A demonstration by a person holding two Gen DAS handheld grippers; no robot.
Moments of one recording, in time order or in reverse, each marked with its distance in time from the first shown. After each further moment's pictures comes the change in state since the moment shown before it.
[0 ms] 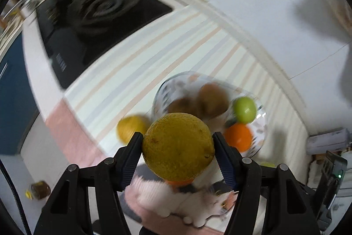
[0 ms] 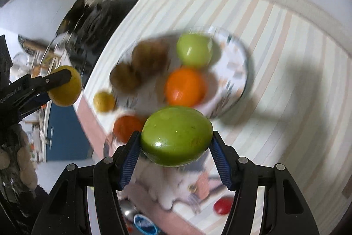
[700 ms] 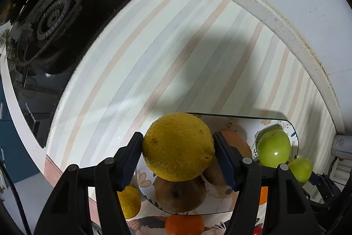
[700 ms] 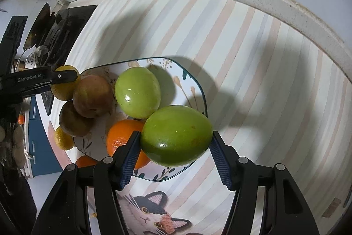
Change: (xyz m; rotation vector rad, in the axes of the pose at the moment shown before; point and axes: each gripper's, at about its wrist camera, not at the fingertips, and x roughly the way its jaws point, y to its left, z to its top) left arm 0.134 -0.033 0.089 0.136 0.245 0.114; right arm 0.052 -0.047 0.067 0.070 0.062 -0.132
